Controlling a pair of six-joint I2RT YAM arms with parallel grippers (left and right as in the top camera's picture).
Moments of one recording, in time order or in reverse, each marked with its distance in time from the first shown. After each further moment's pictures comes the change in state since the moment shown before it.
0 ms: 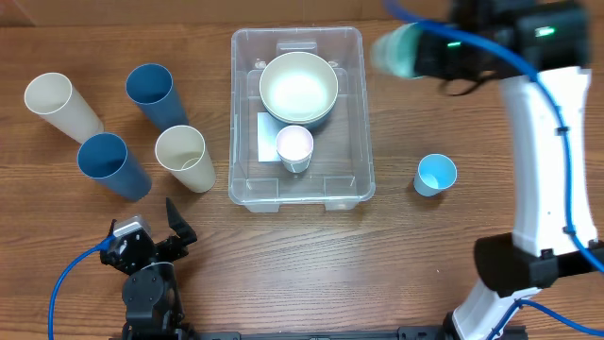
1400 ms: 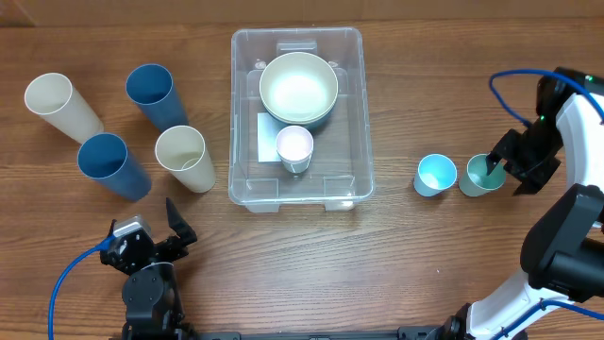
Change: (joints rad) left arm 0.000 0.000 0.000 0.000 0.000 0.000; right arm -0.557 0.004 -0.821 0.061 0.166 0.103
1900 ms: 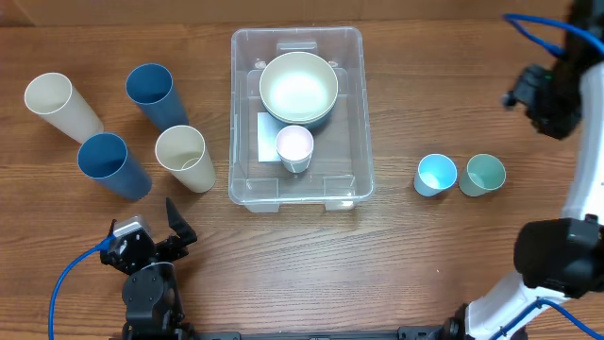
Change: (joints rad) left arm 0.000 0.000 0.000 0.000 0.000 0.000; right arm 0.077 0.005 0.555 -0.211 0.005 -0.023
